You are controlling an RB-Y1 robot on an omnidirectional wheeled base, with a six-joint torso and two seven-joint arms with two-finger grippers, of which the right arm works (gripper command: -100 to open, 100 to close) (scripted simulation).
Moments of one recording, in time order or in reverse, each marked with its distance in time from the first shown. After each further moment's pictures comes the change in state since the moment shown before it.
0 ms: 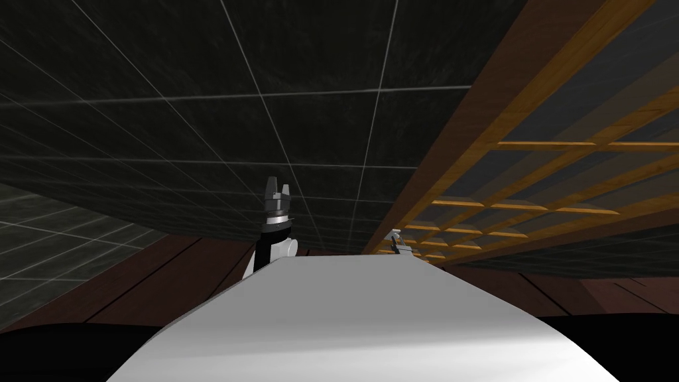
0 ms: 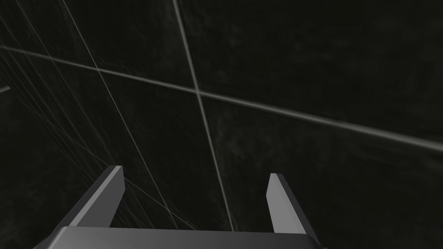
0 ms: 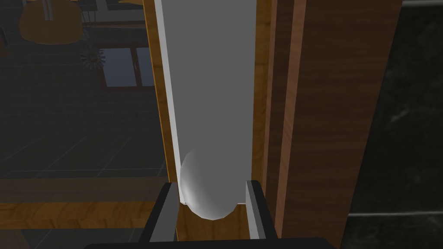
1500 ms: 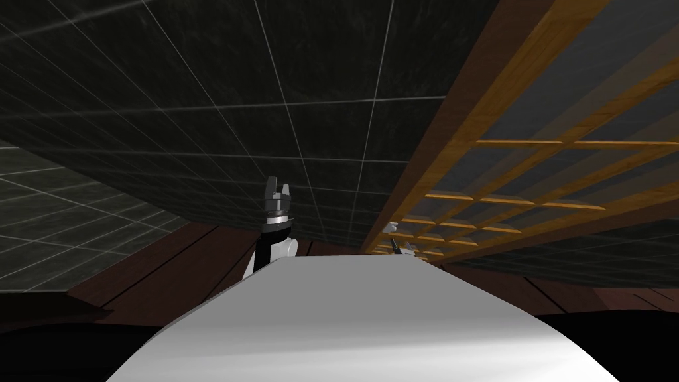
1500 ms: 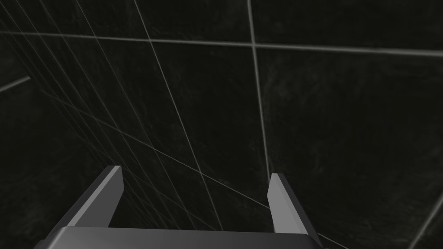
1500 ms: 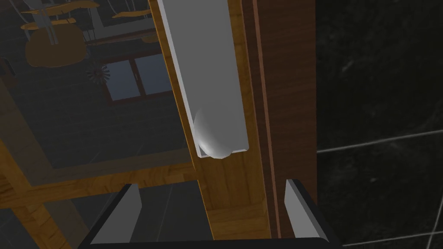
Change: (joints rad) arm 0.046 0.000 0.013 -0.010 -0.045 -0.032 -0.133
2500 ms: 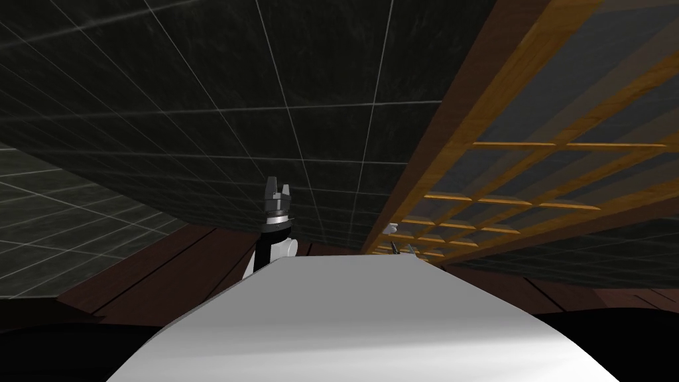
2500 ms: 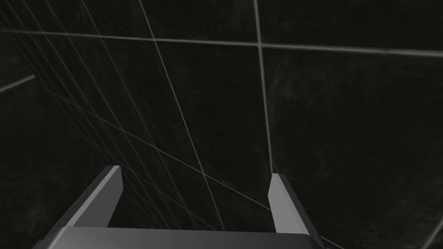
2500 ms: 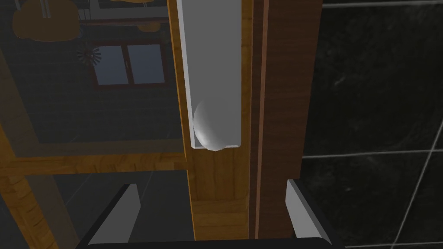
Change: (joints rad) arm 0.035 0.009 -0.025 -0.006 0.047 -0.033 0.115
